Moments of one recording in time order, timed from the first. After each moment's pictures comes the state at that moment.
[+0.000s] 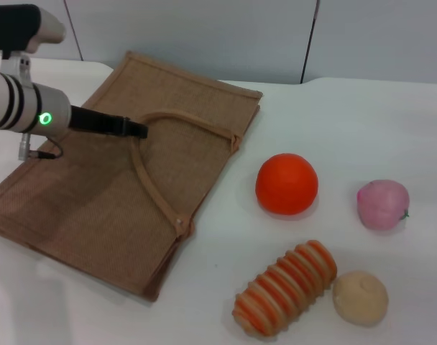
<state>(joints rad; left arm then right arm) -0.84 -2.03 0.55 0.61 -0.51 -1.01 0.92 0.55 2.02 0.62 -0.07 -2.06 -1.37 0.28</state>
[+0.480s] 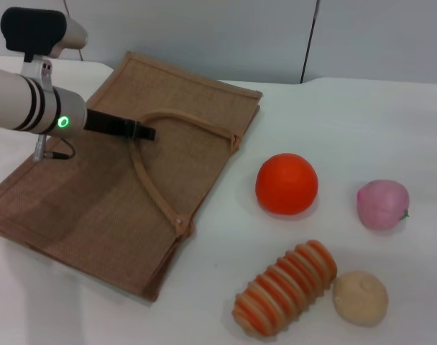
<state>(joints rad) -0.88 -2.03 0.59 0.52 -0.50 -0.89 0.96 0.56 2.02 0.62 -0.06 -2.06 -1.37 0.28</state>
